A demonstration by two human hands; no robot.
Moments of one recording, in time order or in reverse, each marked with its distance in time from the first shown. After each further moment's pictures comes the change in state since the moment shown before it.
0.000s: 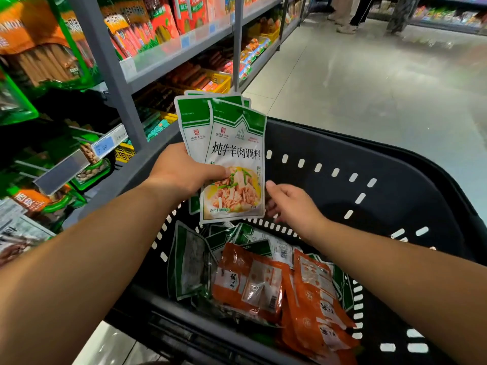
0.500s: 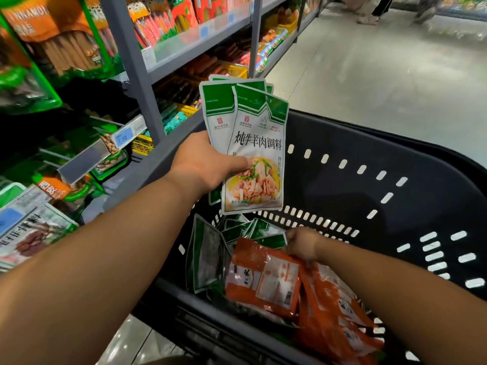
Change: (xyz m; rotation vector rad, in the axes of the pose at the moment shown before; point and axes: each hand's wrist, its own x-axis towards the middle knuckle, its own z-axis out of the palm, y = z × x) left_hand 0.004 -0.002 -0.001 0.059 0.048 0.059; right_hand 0.019 0.084 0.023 -0.601 -0.423 0.318
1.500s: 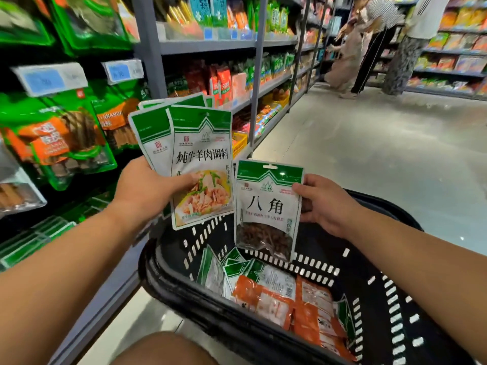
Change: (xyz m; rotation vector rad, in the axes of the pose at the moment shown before) left_hand -0.081 0.042 -0.119 -0.062 0.284 0.184; right_hand -0.175 -0.098 -0.124 0.871 0.302 -0.490
